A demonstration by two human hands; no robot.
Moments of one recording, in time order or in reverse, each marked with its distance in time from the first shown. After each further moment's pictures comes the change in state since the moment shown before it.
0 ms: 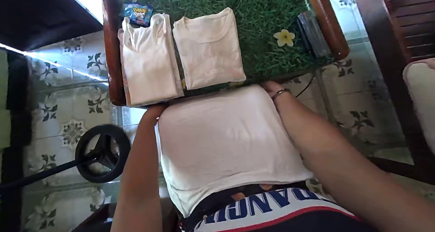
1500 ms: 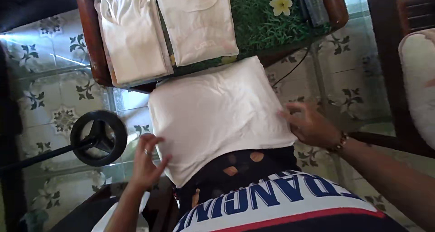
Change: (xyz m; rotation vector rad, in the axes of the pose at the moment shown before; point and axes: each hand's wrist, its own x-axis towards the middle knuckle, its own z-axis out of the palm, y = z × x) left_hand -0.173 -0.160 0.045 0.271 0.249 0.896; right_hand -0.161 0.126 -0.166 -1.110 -0.289 -1.400
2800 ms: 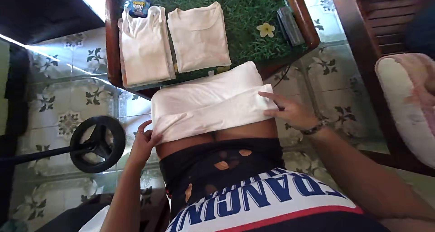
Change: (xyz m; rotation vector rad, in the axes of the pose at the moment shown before) left_hand 0.024 0.004 0.005 -0.447 0.020 -0.575; right_hand 0.063 -0.034 -0.033 0.698 -0.006 0.416
